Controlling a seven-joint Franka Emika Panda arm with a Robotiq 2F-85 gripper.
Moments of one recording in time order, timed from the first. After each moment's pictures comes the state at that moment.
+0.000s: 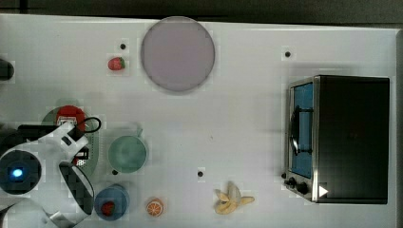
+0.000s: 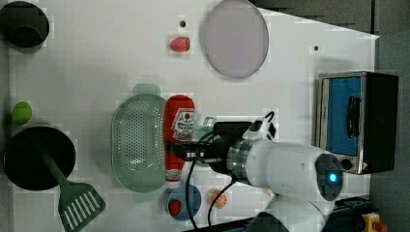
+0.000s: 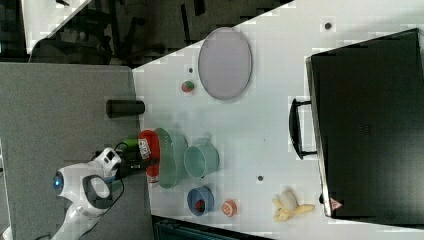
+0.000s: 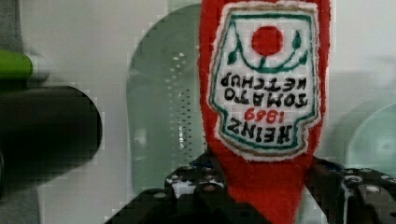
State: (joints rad) arm -0.03 0.21 0.73 -2.28 0.07 1.04 -0.12
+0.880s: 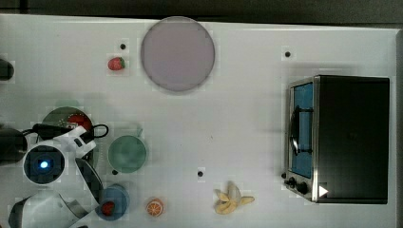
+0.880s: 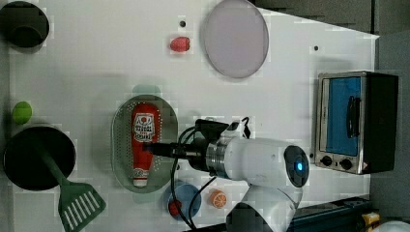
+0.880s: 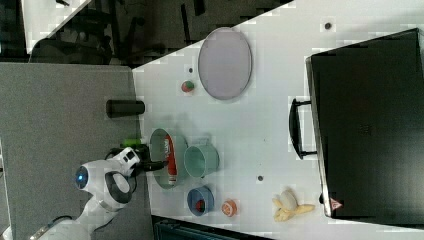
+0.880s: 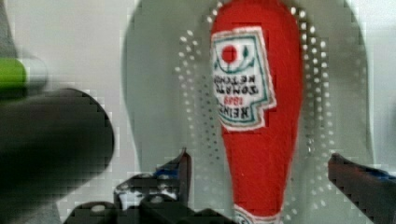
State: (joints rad) arm 0.00 0.37 0.71 -2.29 0.05 1.20 -0.04
